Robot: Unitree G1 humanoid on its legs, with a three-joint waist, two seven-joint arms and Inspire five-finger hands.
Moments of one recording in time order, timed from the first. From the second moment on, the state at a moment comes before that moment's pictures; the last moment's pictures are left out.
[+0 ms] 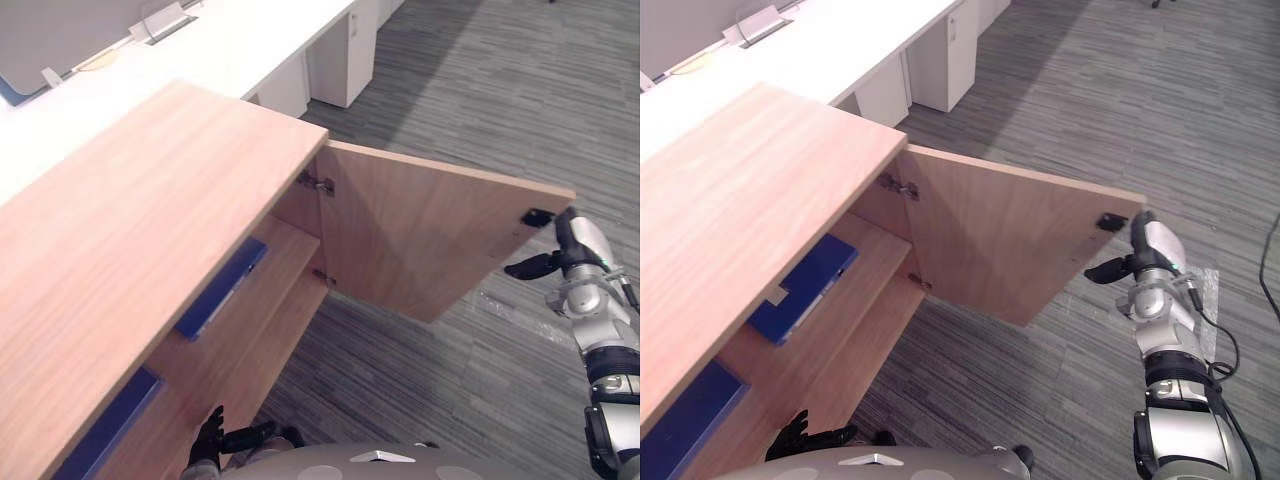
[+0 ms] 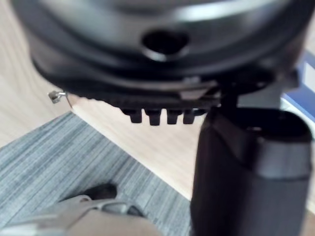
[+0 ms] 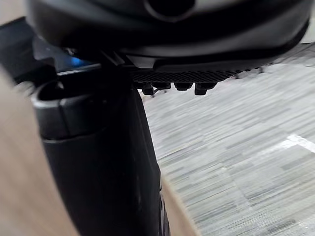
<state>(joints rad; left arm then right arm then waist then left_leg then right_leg) 0.26 0.10 0.13 0.94 0.05 -0.13 0.09 -0.38 -0.67 -0.11 0.82 -0.50 -0.05 -0.10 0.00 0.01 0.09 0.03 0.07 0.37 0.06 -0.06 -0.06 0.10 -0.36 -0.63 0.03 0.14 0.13</state>
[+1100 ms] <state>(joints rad) 0.23 0.09 0.17 0.99 0.09 -0.15 0.09 -0.11 -0.80 0.23 0.18 -0.73 -0.08 -0.07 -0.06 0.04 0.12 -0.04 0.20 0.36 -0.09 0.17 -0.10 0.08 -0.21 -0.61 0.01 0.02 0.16</state>
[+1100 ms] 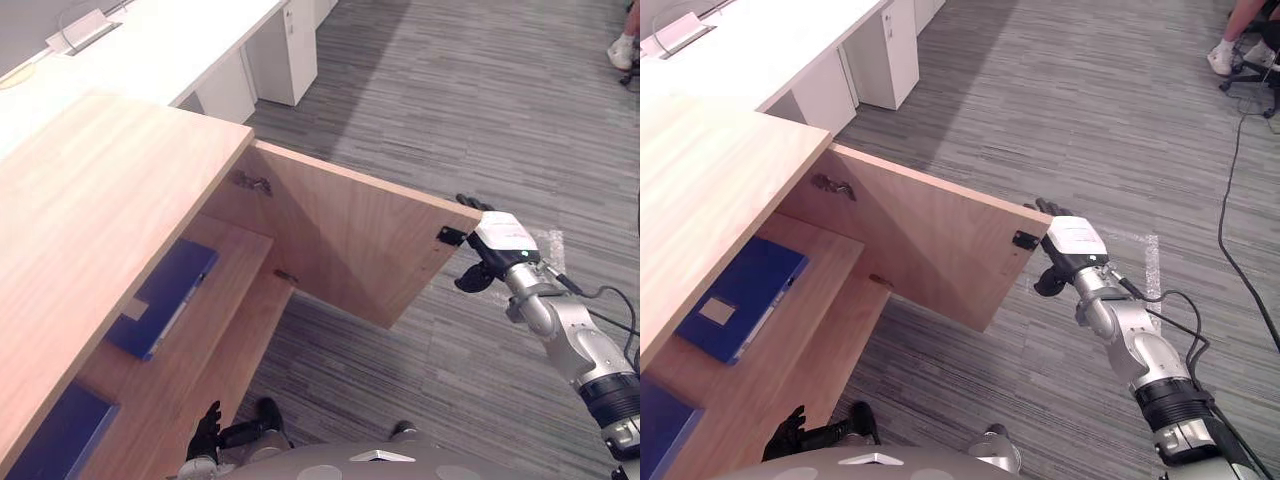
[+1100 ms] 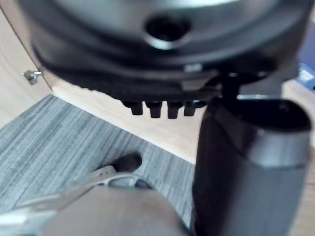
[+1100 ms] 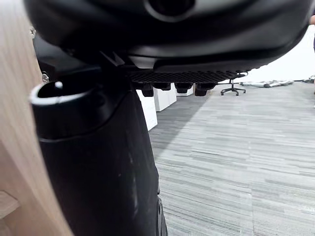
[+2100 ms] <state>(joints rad) 0.16 0.14 0.15 1.09 0.09 -0.13 0.06 -0.11 -0.85 0.88 0.07 -0.66 -0.43 0.22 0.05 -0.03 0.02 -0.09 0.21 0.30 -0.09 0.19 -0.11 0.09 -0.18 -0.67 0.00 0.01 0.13</state>
